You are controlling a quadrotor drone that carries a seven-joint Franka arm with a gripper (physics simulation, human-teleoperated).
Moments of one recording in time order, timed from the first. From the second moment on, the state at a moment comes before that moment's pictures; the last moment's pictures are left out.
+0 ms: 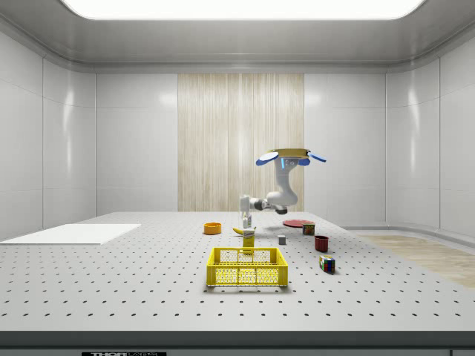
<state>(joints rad) -1.14 -1.37 1.35 -2.88 -1.84 1.44 1.66</state>
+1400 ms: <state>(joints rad) -1.15 -1.44 1.29 -2.86 -1.88 1.52 1.70</state>
